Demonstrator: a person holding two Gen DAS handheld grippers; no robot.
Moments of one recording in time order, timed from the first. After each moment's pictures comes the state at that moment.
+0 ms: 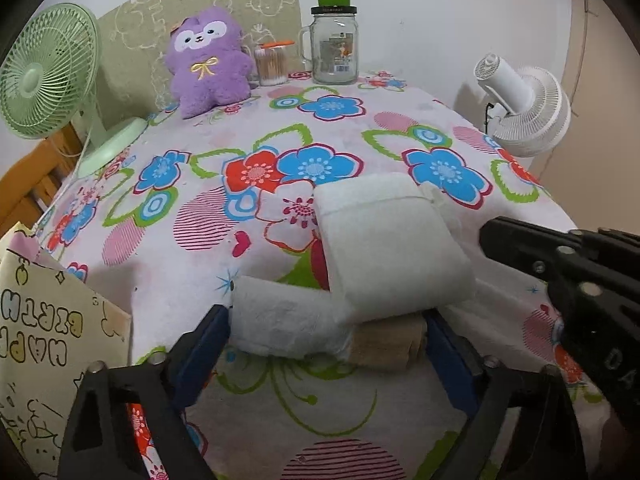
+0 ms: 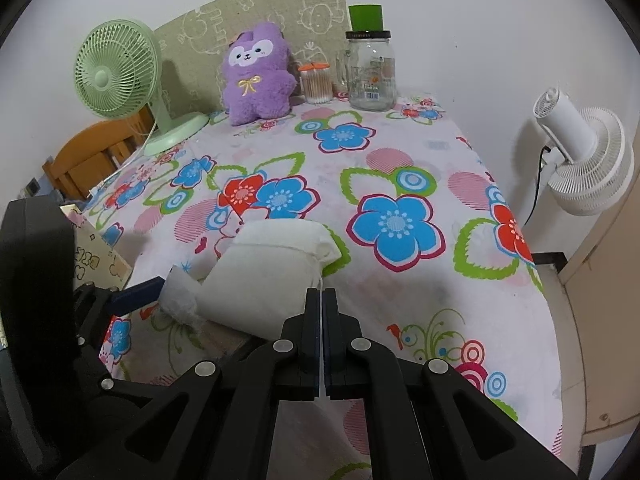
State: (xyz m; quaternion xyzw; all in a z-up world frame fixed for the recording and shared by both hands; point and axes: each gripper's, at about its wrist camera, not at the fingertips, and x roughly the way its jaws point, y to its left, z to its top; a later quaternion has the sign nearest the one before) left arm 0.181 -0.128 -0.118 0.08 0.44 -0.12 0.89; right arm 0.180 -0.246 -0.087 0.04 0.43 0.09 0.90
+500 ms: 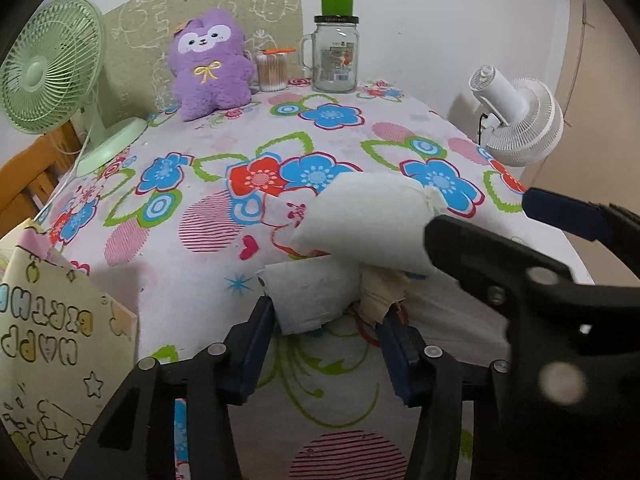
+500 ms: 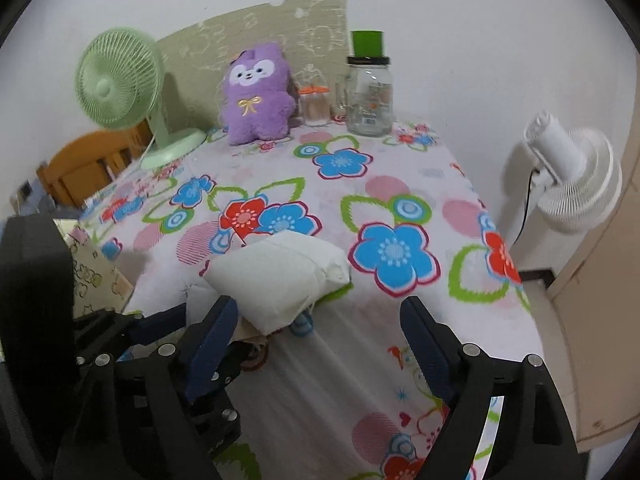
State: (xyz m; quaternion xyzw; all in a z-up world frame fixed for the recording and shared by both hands) left arm 0.179 -0.117 -0.110 0.06 0.43 -0.13 0.89; right arm 0.179 -0.233 -0.070 0.01 0.39 0.07 0.92
